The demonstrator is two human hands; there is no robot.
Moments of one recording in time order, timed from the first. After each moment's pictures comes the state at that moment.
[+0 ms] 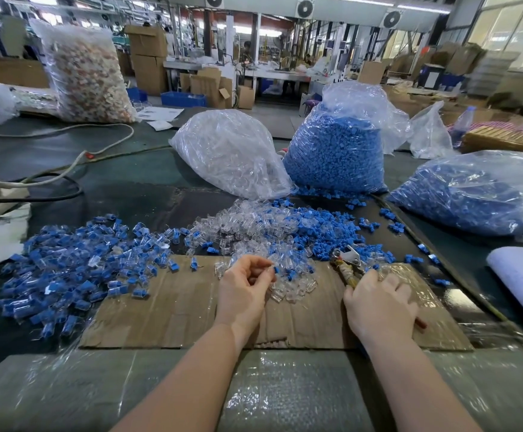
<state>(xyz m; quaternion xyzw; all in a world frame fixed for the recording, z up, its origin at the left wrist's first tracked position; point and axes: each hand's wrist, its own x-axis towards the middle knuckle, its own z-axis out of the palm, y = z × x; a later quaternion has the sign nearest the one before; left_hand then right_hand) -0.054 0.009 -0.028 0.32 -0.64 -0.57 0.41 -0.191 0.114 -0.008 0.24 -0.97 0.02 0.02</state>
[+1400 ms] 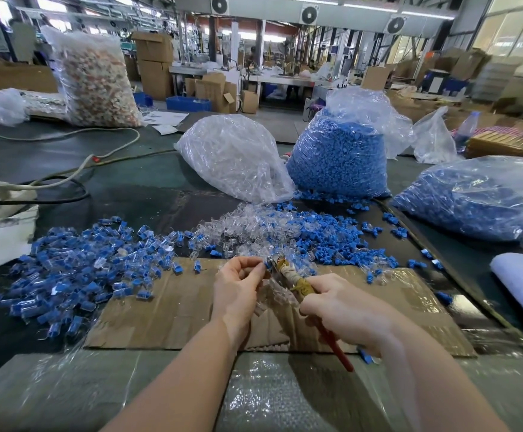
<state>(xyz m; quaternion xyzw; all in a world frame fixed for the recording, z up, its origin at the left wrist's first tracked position) -0.055 -0.004 -0.034 0.35 -0.50 -0.67 0.43 -0.141 0.114 0.057 0.46 -0.79 0.24 -0.34</state>
